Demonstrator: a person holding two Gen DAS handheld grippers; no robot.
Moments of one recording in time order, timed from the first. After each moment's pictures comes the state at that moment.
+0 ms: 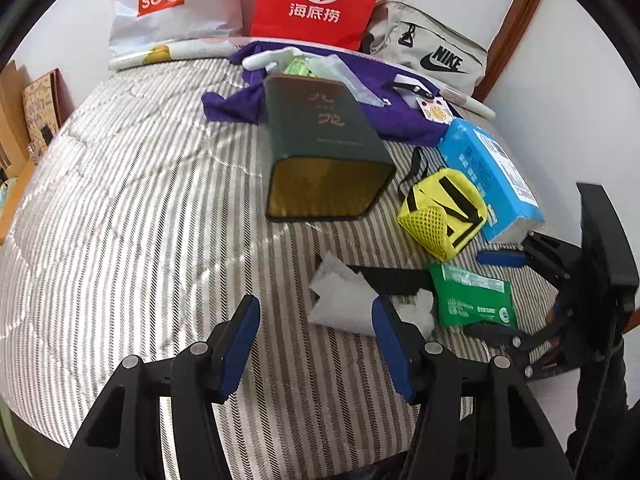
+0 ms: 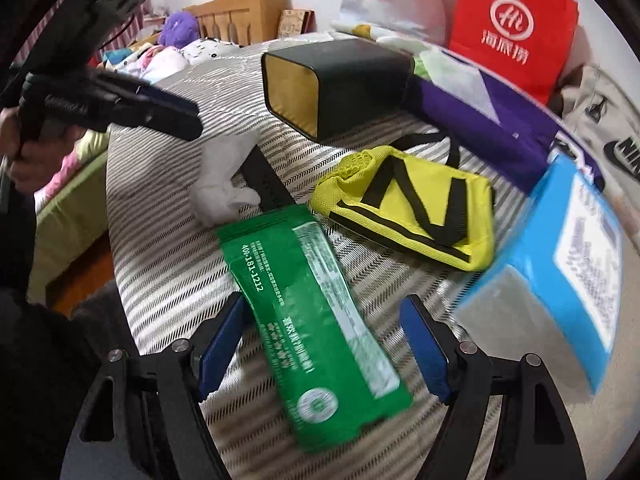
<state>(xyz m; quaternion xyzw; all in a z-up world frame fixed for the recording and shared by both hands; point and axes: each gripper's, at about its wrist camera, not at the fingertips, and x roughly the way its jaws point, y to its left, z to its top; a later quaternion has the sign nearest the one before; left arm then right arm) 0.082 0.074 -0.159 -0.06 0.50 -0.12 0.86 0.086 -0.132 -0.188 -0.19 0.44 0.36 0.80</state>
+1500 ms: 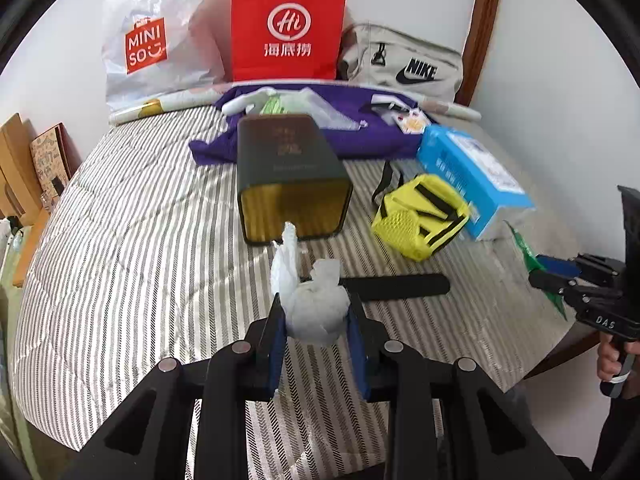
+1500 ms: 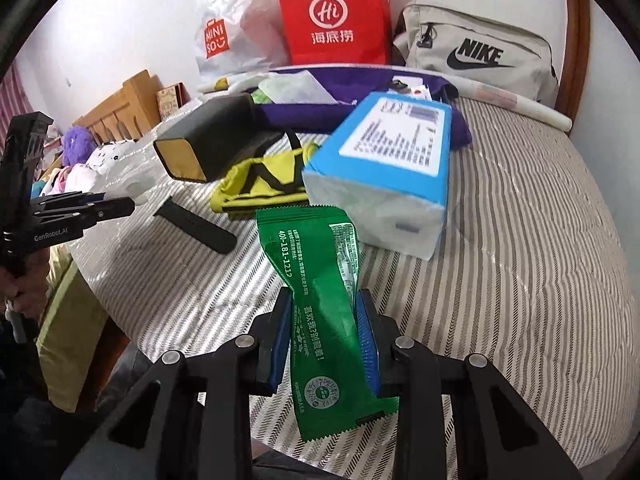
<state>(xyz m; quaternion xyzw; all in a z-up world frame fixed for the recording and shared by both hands) 0.057 0.048 -0.141 0.00 0.42 -0.11 0.90 0.043 -0.219 -0.154 -0.03 0.44 0.18 0.88</state>
